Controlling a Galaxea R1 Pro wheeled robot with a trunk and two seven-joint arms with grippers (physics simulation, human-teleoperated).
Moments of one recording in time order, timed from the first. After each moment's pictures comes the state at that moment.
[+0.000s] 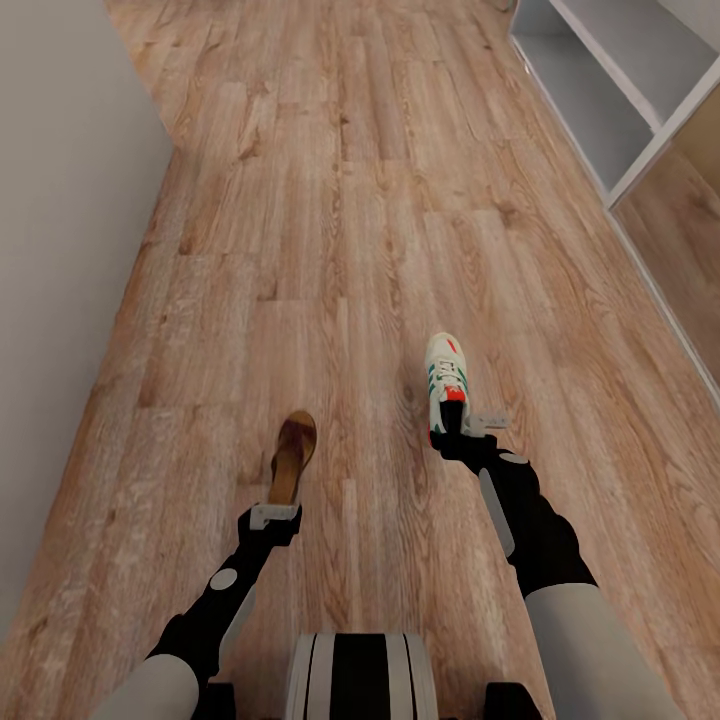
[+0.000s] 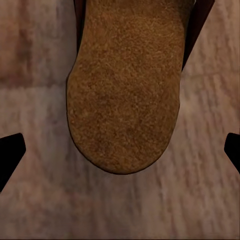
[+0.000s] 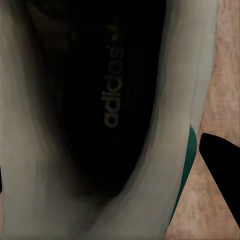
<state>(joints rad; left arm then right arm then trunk) -0.58 -0.07 0.02 -0.59 -0.06 -0.23 -0.05 -0.71 0.07 -0.03 -1.13 -0.01 0.54 0.02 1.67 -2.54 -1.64</state>
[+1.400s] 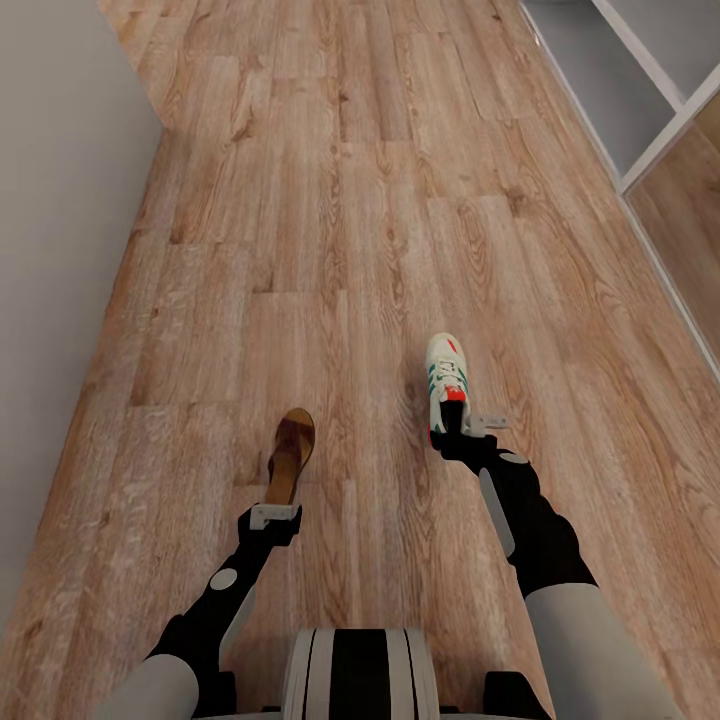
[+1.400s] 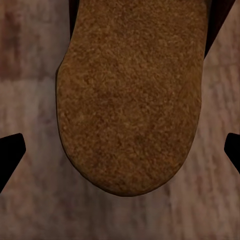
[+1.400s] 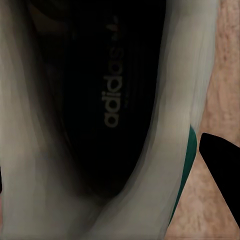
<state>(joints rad) -0.58 -0.08 0.02 -0.59 -0.06 -0.23 -0.05 -0.71 0.07 -0.03 -1.13 -0.01 0.54 0.02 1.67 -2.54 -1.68</state>
